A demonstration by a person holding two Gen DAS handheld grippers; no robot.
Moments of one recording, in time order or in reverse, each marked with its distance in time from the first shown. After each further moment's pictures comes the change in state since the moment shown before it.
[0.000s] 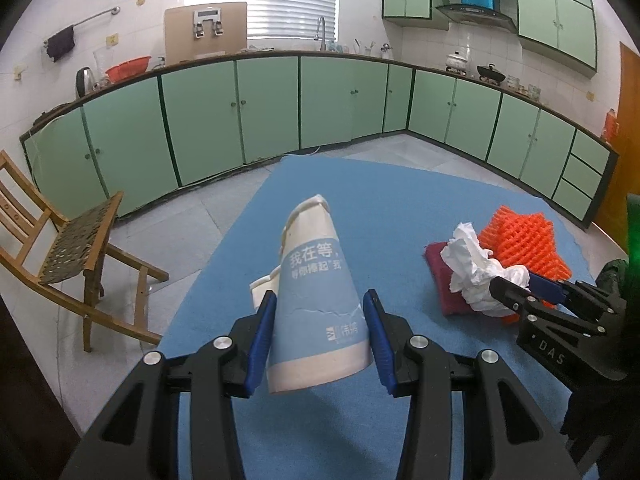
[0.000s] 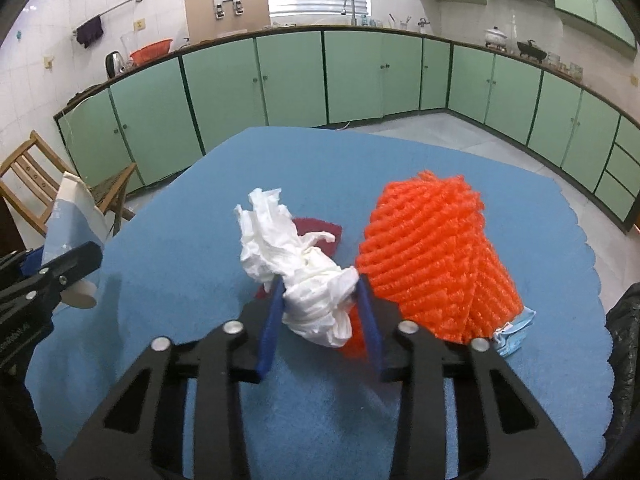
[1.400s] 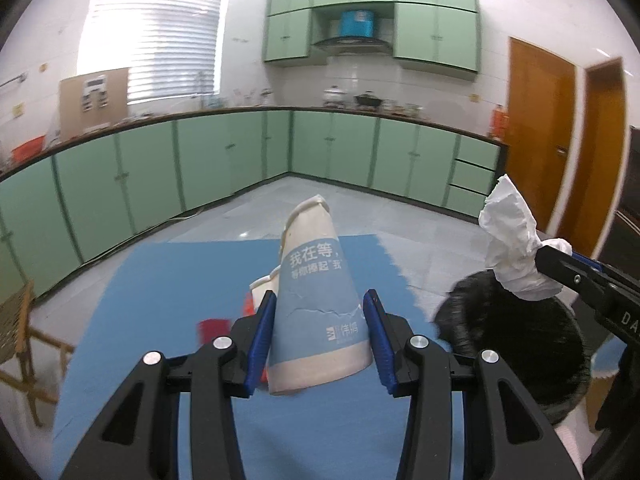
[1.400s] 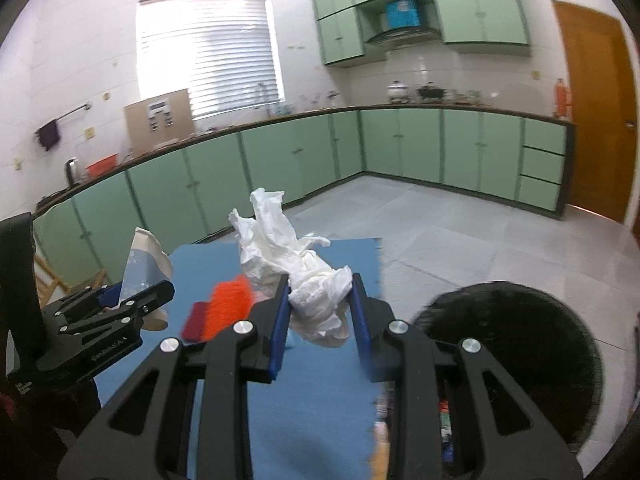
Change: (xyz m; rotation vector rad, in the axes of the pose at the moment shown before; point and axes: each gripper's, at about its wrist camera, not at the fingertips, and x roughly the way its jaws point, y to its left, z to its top) left arm -0.092 -0.195 0.038 0.204 -0.167 -0.367; right arm -0.252 -0.168 -0.032 0.217 -0.302 -0.205
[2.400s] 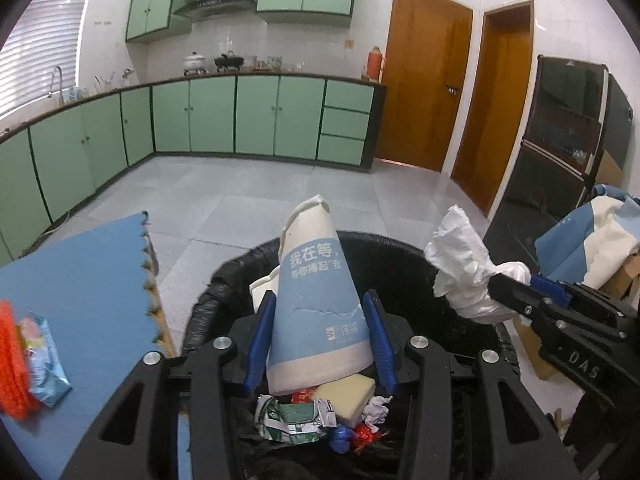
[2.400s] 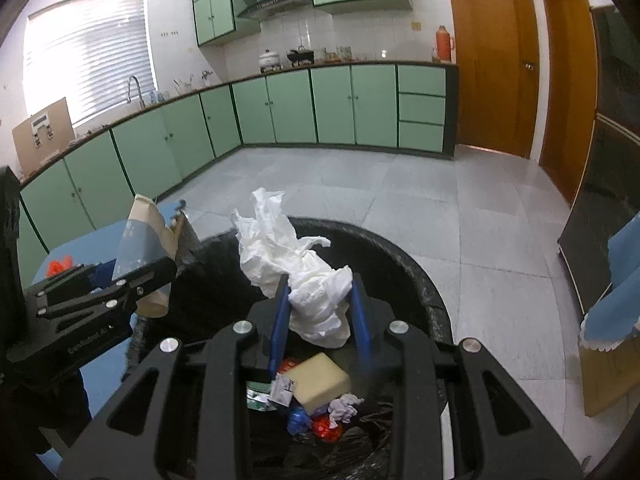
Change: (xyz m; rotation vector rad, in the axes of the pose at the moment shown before) left arm 0.120 -0.244 -0.033 0.180 0.148 -0.382; right arm -0.002 -0.226 -0.094 0.181 0.123 -0.346
